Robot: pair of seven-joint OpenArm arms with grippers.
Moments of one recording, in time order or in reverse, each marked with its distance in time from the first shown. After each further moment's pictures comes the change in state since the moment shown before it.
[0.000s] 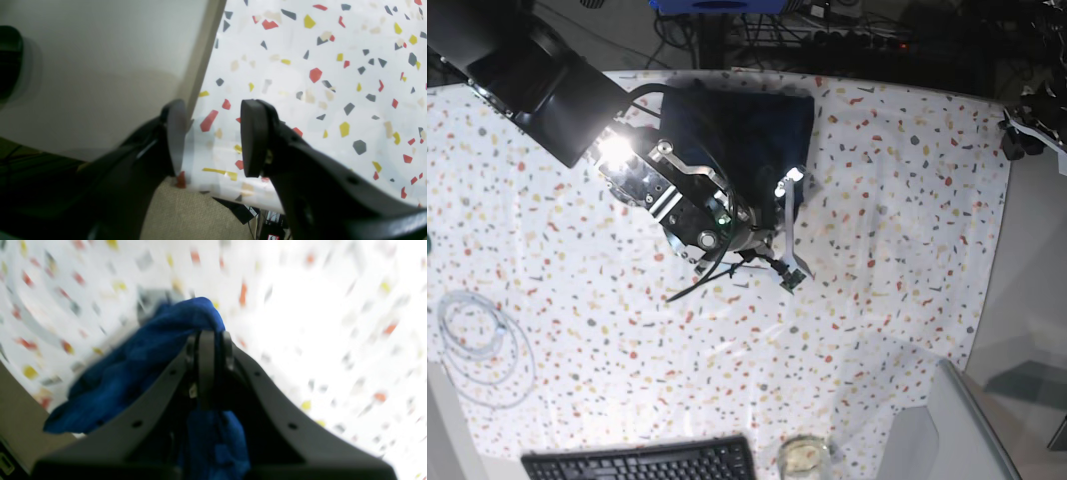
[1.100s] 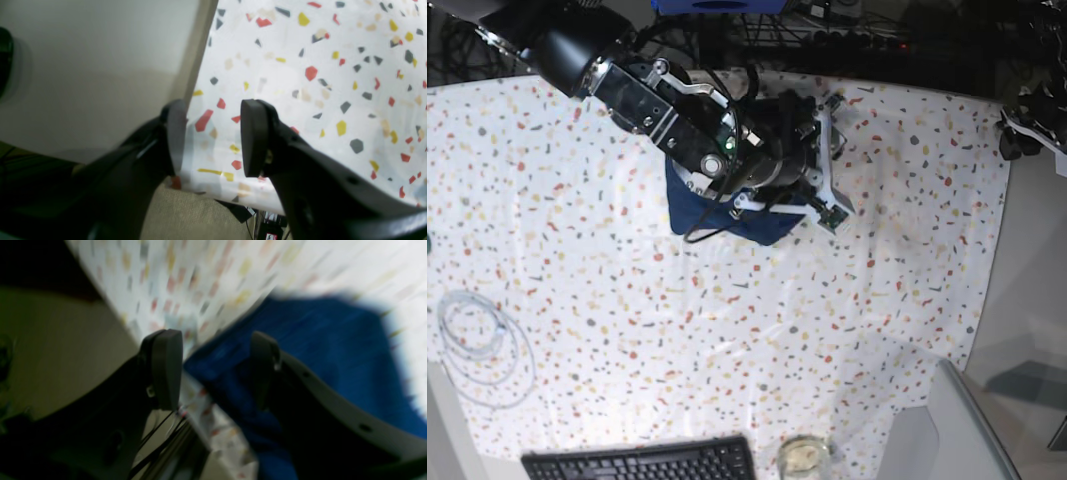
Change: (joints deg) left arm -0.2 0.2 0.1 -0.2 0.0 0.0 0.2; right arm -13.7 -0.2 0.0 19.1 -0.2 0.0 -6.5
